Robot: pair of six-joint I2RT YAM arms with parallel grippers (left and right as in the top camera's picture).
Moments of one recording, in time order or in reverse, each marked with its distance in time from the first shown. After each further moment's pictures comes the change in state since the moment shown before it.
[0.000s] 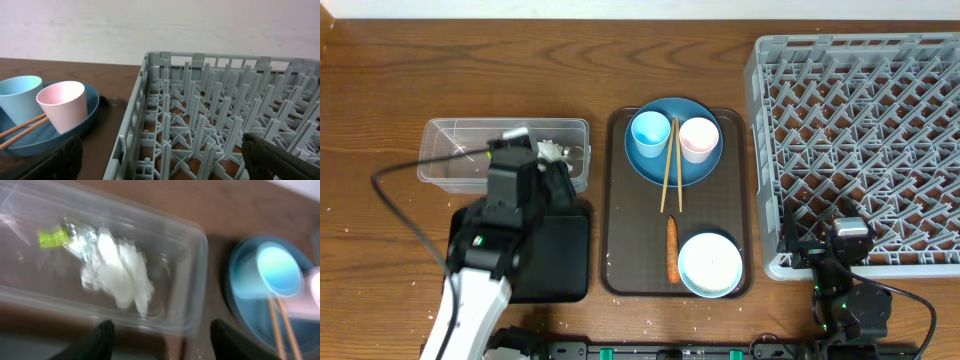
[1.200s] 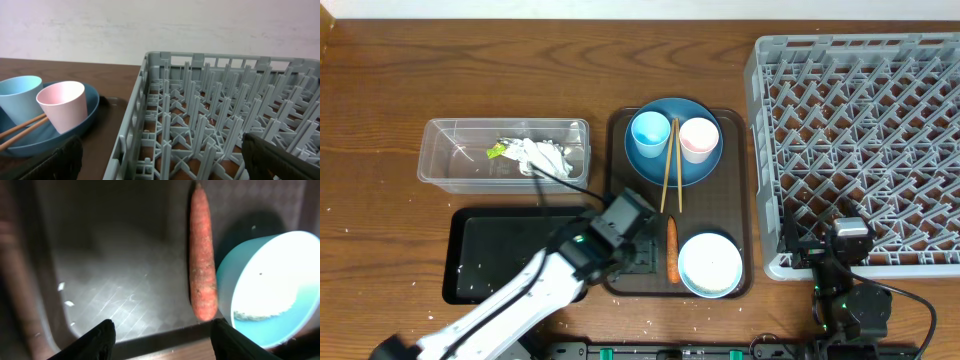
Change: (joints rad) left arm -0.583 0.282 0.004 -0.157 0.159 -0.293; right arm 0.000 0.000 0.000 -0.001 0.000 0.000
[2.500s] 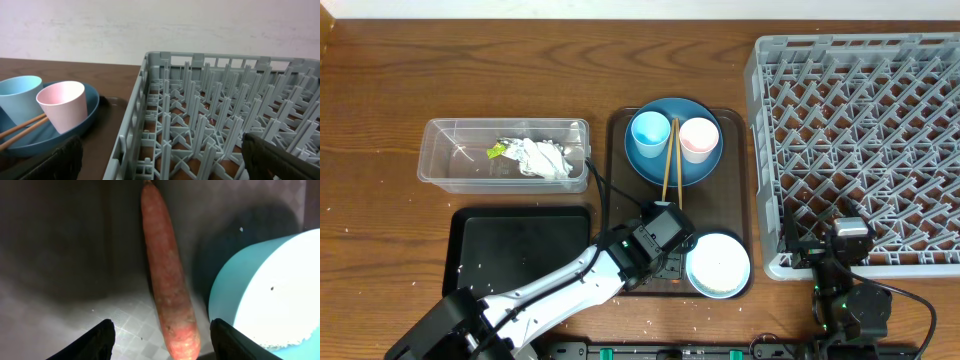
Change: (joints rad) left arm -0.158 0.193 0.000 0.219 -0.094 -0.045; right arm 0.000 0.000 0.000 0.000 0.000 0.000
